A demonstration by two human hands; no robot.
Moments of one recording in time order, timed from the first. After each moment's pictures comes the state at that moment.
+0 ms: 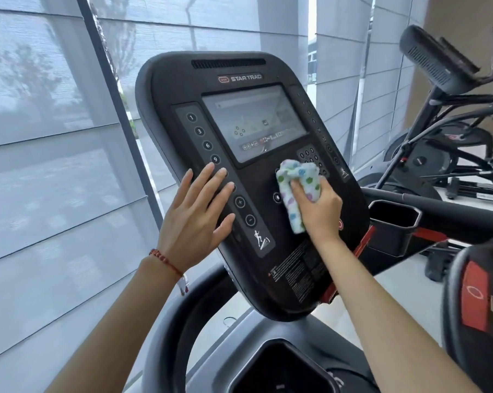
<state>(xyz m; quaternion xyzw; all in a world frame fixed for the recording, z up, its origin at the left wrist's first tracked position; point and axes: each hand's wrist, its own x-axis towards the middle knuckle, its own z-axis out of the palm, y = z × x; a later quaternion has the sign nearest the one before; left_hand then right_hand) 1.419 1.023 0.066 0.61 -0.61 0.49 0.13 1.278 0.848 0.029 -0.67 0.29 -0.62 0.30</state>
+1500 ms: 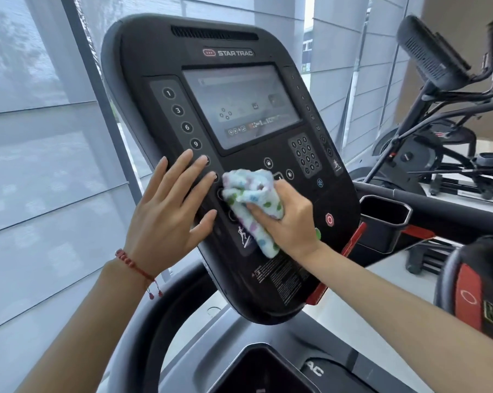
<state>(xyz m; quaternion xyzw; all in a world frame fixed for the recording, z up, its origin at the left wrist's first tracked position) 1.416 1.025 0.062 0.60 -0.61 0.49 0.16 1.282 0.870 0.017 -0.76 0.06 -0.61 0.22</state>
